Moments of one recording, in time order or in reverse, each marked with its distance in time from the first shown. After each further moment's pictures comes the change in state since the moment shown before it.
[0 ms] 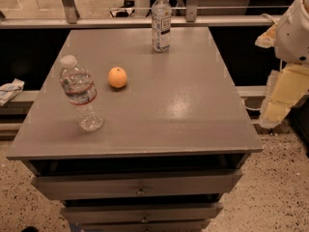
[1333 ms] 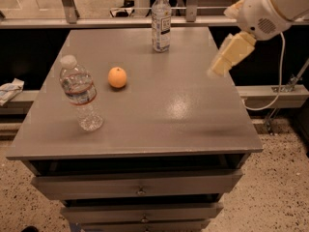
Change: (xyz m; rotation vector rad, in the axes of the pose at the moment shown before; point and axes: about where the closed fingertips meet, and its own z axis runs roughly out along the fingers) arm -0.074 -0.109 0.036 0.119 -0.374 0.086
